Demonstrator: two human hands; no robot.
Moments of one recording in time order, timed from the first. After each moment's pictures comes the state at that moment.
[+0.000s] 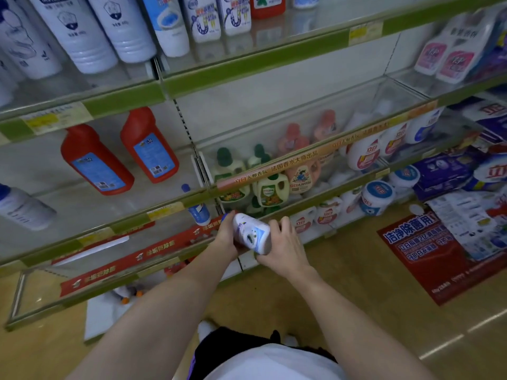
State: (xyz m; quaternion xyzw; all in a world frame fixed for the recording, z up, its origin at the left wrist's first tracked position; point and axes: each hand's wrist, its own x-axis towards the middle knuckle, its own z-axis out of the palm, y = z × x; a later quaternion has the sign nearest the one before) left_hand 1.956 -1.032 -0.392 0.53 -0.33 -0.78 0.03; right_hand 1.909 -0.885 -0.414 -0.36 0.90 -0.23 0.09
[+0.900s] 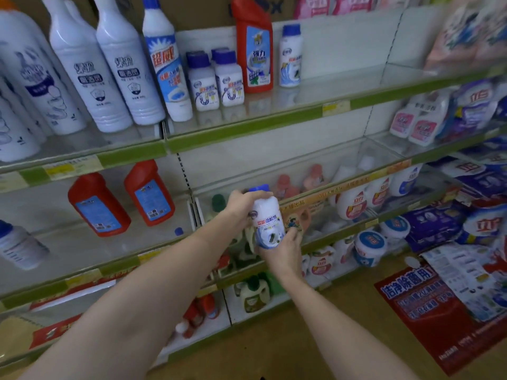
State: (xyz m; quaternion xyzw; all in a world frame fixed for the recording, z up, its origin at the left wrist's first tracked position) left_hand 1.846 -1.035 -0.259 0.33 -0.59 -0.72 0.13; right_hand 1.849 -0.899 -0.350 -0.13 0.88 -0.45 0.09
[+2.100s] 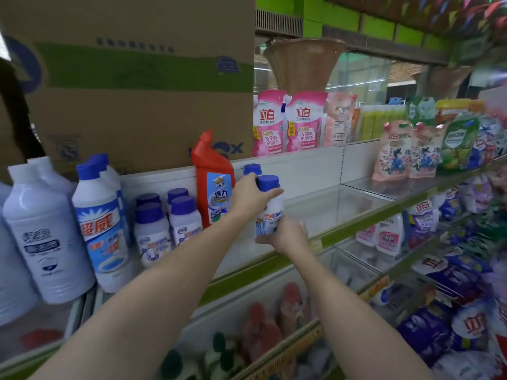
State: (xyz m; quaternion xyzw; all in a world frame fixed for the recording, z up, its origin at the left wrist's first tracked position) left_hand 1.570 -1.101 -0.021 0.13 -0.87 -0.33 0.35; right_hand 1.524 -1.003 -0.104 -0.20 0.93 -0.29 -0.06
